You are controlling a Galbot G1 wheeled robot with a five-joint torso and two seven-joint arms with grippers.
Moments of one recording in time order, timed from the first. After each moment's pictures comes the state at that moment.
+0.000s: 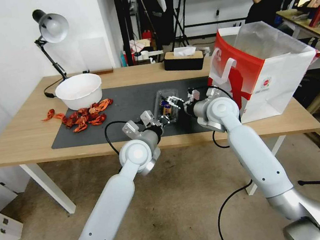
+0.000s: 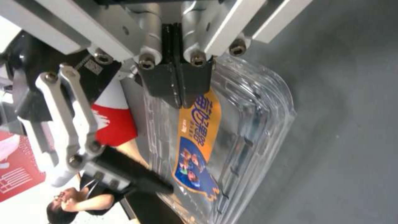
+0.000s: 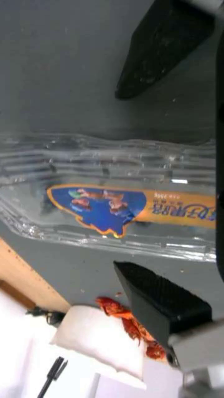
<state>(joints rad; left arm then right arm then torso) 0.77 -1.33 -0.01 -1.71 -1.42 0.25 -0.53 -0.57 1.35 0.20 1.51 1.47 -0.69 0.66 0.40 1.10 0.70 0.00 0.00</state>
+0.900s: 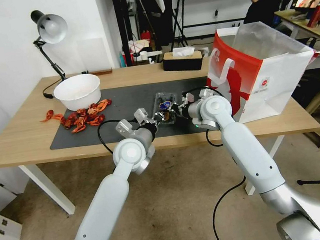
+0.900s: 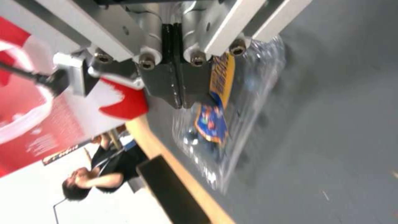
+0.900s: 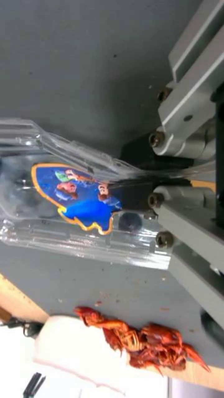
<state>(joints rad) 0.81 -1.30 -0.08 -1.80 -1.44 0.24 -0.53 -0.56 1.37 0.18 1.49 1.49 -0.73 0.67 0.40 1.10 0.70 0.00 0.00</state>
